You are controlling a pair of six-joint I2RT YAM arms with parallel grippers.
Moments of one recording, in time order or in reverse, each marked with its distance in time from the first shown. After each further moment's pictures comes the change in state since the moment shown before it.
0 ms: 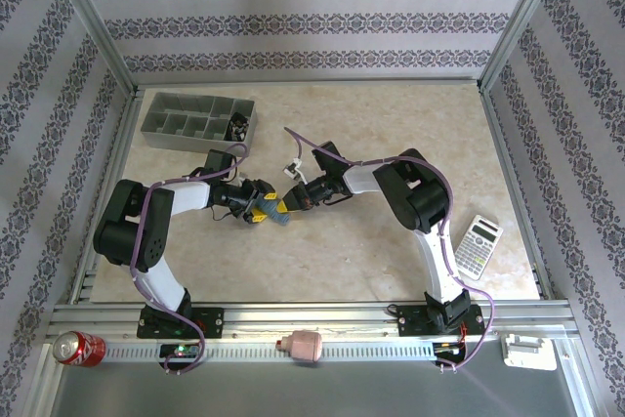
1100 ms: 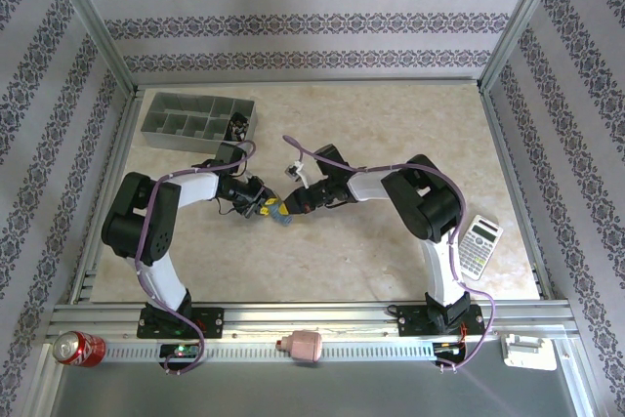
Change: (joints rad) left arm -0.049 0.053 0.117 -0.152 -0.087 0.016; right arm 0.032 -0.129 -0.122 0.064 0.209 -0.048
